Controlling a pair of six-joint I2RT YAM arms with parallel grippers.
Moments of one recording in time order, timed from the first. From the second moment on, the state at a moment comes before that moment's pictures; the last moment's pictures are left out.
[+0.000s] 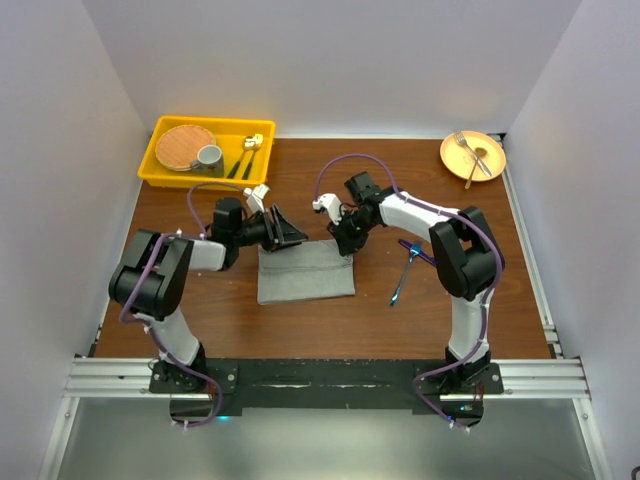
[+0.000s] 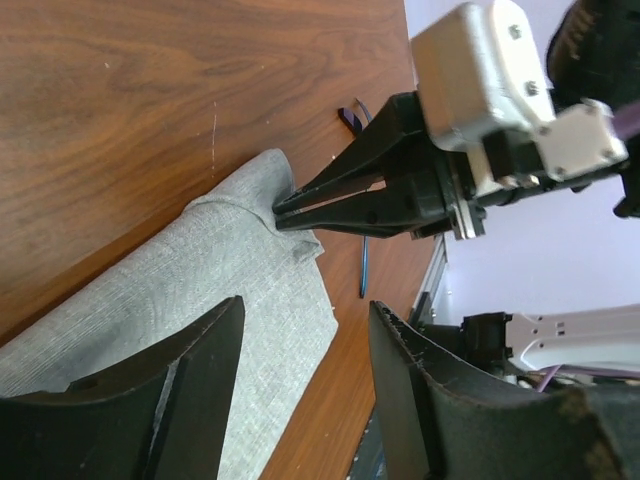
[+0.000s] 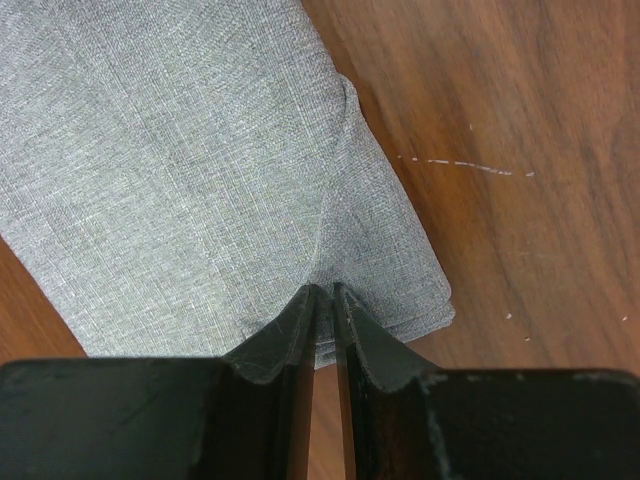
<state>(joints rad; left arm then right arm) -0.24 1.72 0.68 0.61 0.83 -0.84 0.52 2.00 1.39 -0.59 -0.43 -0.48</state>
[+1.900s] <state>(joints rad) 0.05 1.80 0.60 0.56 0.87 -0.78 0.53 2.00 1.39 -0.56 -0.42 -0.54</state>
